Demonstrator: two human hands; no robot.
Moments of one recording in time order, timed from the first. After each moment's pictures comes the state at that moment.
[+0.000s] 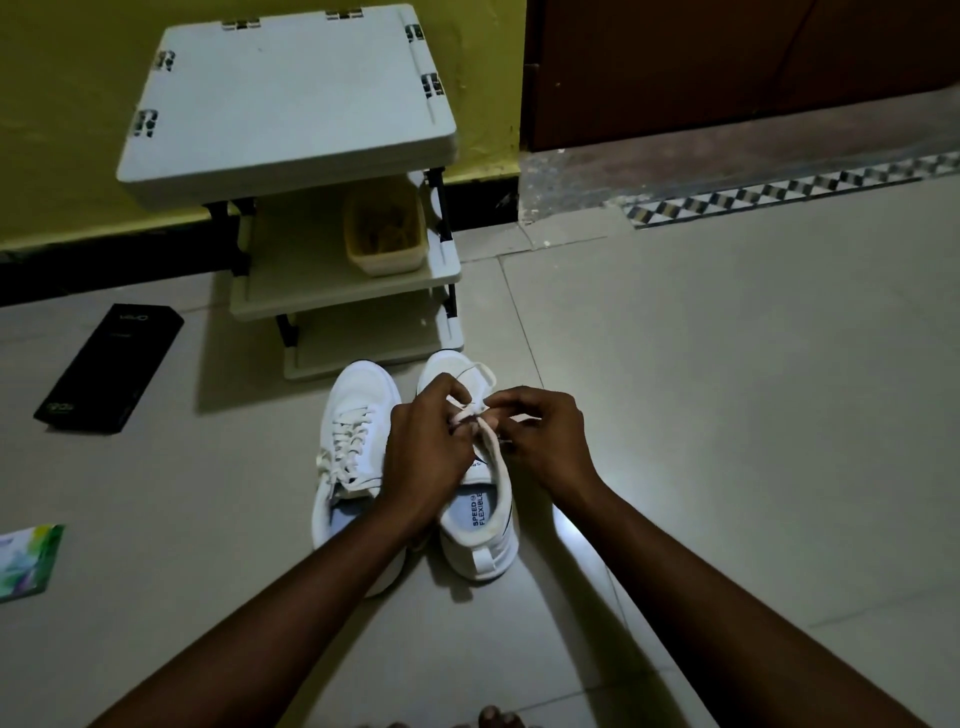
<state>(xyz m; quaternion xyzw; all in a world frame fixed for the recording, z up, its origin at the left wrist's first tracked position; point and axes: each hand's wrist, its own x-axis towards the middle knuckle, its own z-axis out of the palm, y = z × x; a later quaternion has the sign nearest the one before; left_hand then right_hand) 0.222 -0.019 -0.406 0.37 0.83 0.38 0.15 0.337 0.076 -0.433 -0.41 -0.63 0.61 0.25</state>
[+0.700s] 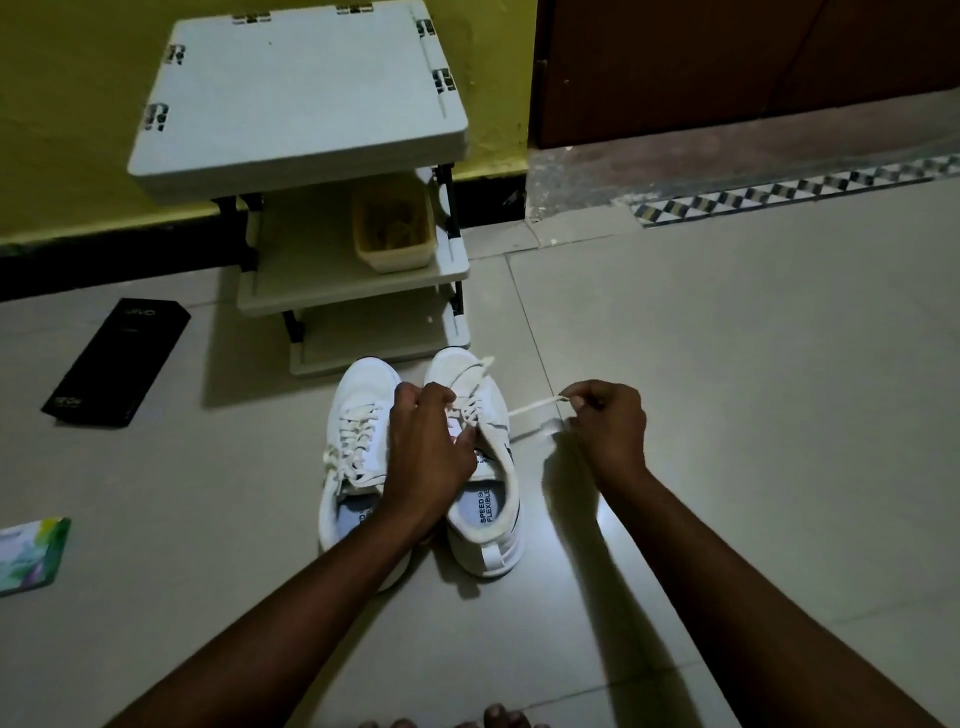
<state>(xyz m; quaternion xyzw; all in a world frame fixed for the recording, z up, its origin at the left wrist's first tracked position) 0.219 -0.026 -0.421 0.36 0.85 0.35 0.14 0.362 0.114 -0.449 -0.55 -0.65 0.45 0.28</state>
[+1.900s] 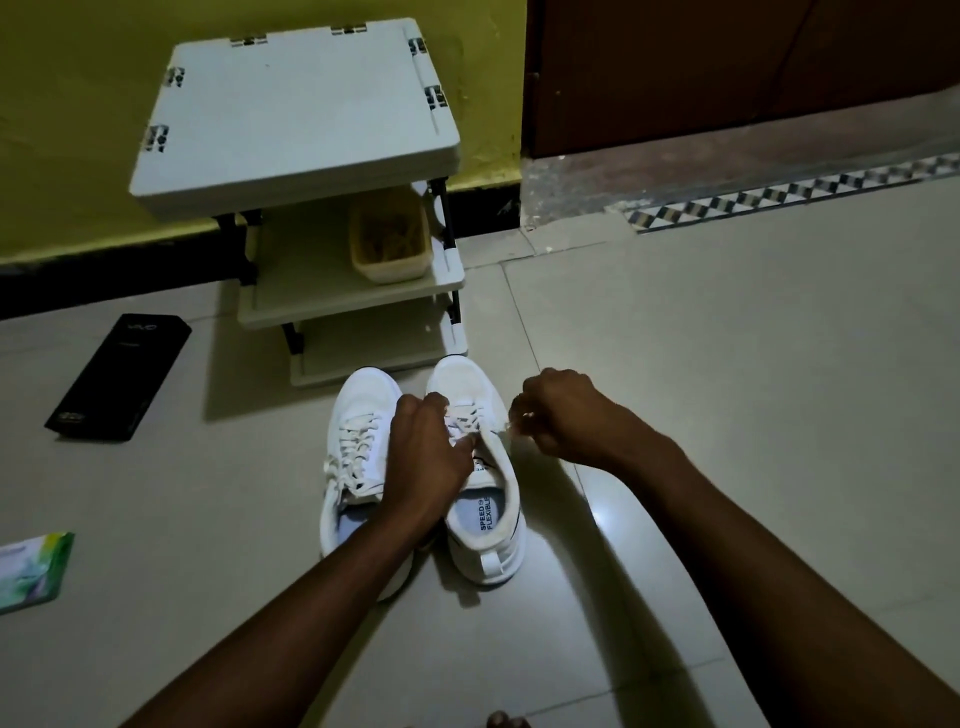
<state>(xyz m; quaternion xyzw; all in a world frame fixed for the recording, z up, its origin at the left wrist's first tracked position) 0.219 -0.023 -0.408 0.36 0.87 0.30 0.15 0.345 0.122 -0.385 -0.21 -0.96 0.20 -0.03</state>
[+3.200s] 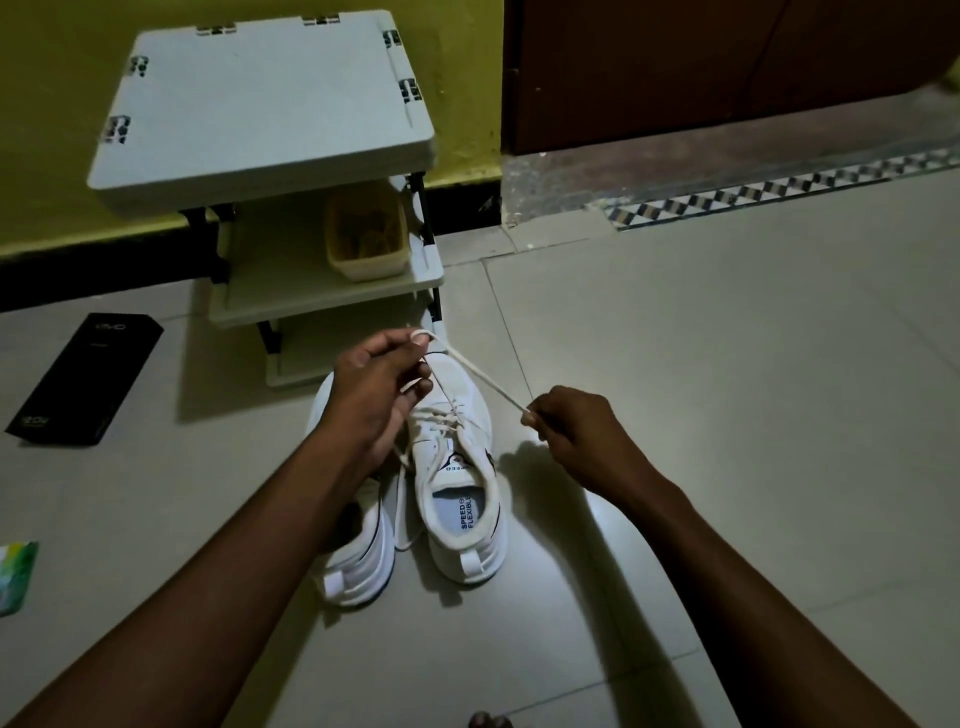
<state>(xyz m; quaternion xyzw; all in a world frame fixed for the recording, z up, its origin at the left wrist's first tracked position) 0.182 0.005 -0.354 0.09 0.60 0.68 0.42 0.386 0.109 -0.408 -0.33 -0.87 0.33 0.13</state>
